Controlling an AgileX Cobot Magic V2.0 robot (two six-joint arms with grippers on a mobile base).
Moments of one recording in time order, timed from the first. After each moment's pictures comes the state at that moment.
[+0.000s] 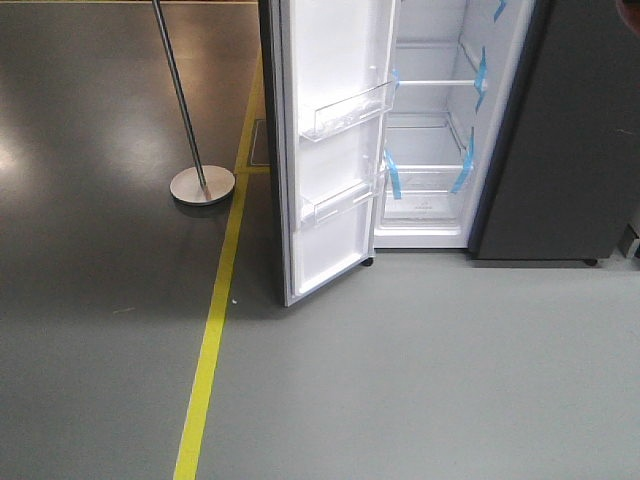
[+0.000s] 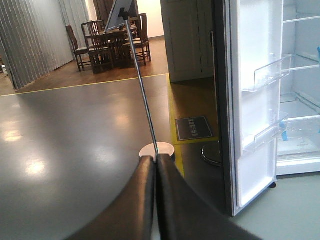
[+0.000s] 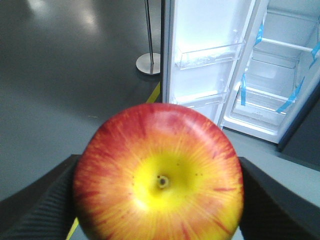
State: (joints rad) left arm 0.04 -0.01 0.03 0.24 0.13 -0.19; right arm -0.06 1.24 -1.78 0.44 1.22 -0.38
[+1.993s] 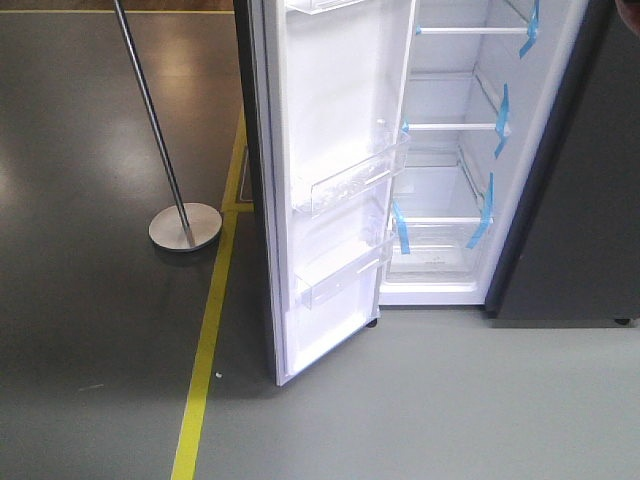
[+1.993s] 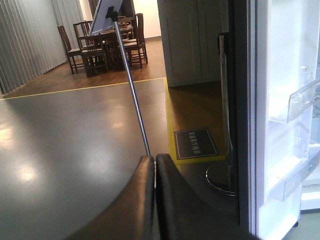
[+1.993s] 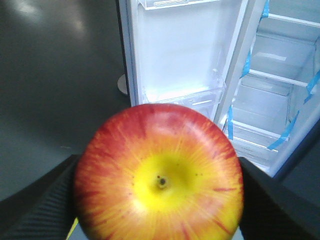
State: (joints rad) left arm 0.04 -0.01 0.03 0.24 0.13 -0.19; right arm -0.06 1.24 -1.78 0.44 1.22 -0.38
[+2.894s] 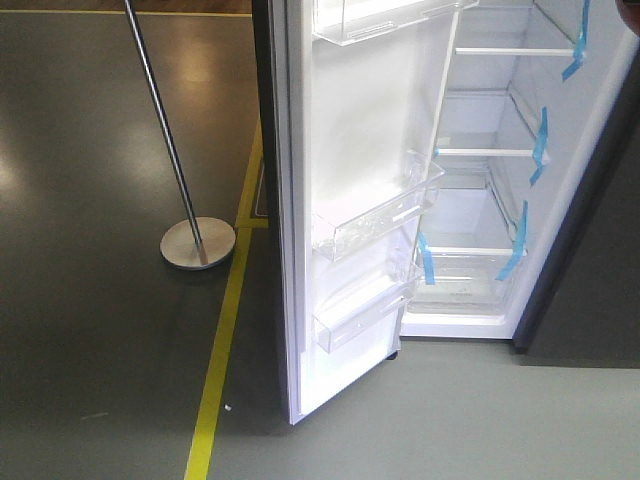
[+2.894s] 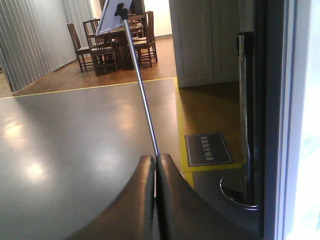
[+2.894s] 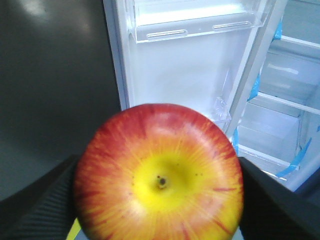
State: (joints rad) left arm 0.04 -0.01 0.03 0.24 0.13 -0.19; right arm -0.06 1.24 -1.78 0.44 1.22 -0.38
